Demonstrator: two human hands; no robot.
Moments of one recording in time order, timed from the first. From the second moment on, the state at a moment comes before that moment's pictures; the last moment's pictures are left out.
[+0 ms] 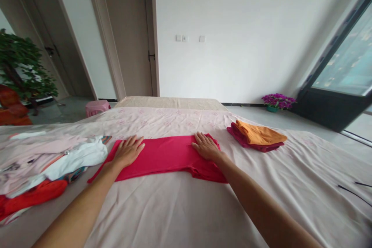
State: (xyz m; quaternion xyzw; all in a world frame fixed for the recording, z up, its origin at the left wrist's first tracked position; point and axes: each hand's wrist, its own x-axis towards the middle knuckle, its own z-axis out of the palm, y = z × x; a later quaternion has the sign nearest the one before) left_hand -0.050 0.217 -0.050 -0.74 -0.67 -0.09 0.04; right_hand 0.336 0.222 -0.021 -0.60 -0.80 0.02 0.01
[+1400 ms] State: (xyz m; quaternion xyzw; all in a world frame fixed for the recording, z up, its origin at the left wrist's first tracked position) left_hand -0.076 0.181 -0.043 -0.74 -0.66 -0.09 0.06; right_hand 0.376 0.194 -0.020 -0.59 -0.81 0.02 0.03
